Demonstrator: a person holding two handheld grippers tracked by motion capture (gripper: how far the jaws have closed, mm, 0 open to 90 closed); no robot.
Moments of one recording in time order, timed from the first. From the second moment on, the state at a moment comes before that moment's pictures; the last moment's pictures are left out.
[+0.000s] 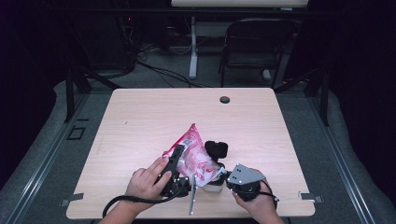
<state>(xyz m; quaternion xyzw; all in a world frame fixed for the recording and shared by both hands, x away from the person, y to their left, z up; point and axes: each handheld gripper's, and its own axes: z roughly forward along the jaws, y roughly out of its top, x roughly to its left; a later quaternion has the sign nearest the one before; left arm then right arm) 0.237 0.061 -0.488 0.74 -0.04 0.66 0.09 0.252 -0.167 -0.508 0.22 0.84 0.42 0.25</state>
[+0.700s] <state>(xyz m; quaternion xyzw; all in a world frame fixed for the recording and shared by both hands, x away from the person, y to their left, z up) 0.236 0.061 -0.485 0.74 -0.05 0.67 0.10 0.251 -0.167 -0.508 0.22 0.84 0.43 0.26</state>
